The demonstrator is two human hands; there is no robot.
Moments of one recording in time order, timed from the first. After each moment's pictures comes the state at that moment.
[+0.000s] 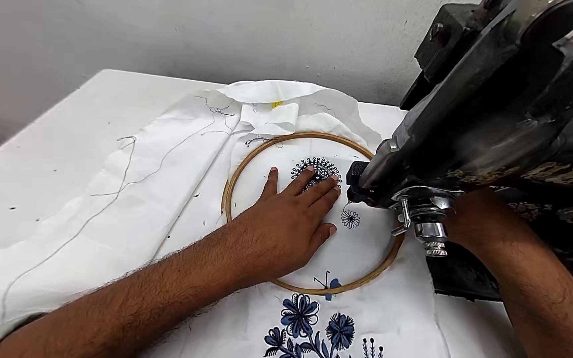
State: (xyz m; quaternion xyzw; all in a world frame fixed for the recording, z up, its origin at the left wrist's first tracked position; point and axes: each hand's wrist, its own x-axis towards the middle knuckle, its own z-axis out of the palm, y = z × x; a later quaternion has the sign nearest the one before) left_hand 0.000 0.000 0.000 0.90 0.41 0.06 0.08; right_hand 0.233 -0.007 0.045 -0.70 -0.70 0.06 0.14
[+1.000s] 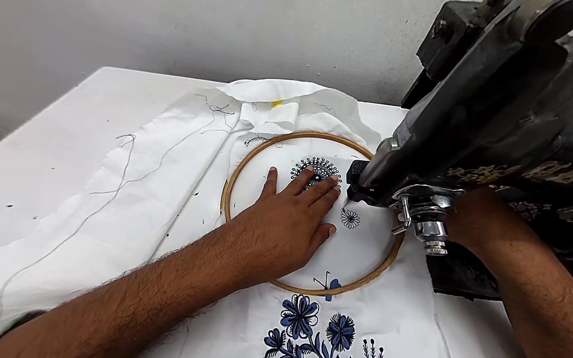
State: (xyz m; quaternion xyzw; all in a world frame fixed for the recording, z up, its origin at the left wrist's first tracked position) left_hand 0.001 -0.001 0.002 0.90 0.42 0.05 0.08; right_hand 0.232 -0.008 0.048 -0.71 -0.69 0.08 0.13
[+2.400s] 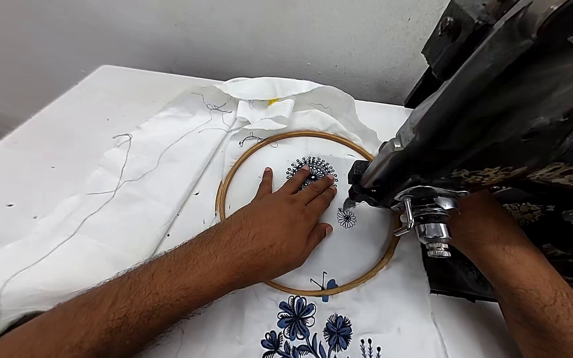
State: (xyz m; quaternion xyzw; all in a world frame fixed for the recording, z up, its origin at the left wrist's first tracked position) left_hand -0.003 -0.002 0.008 0.90 0.43 0.02 0.09; right_hand 0.231 -0.011 0.039 -0.69 -0.70 0.06 0.18
